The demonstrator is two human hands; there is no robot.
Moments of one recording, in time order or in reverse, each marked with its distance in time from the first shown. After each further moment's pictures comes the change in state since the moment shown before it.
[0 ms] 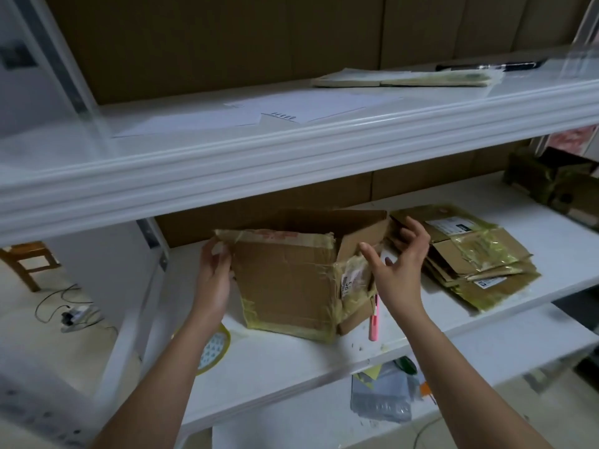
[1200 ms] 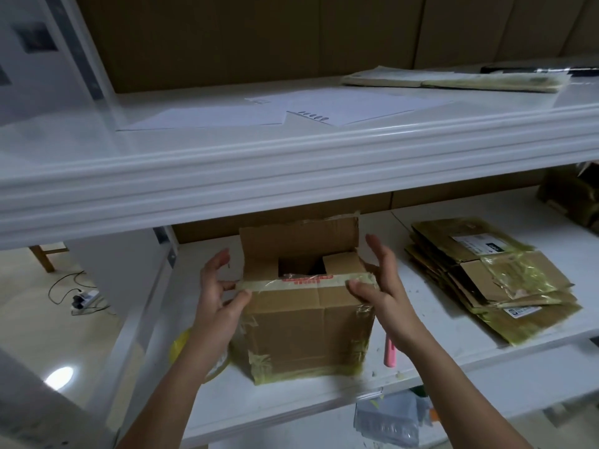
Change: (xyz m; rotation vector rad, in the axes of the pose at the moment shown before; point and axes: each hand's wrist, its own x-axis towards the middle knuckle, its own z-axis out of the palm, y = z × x) left_hand -0.038 0.007 -0.012 0.124 -0.046 0.079; right_hand -0.003 -0.001 0.022 0.092 -0.574 0.095
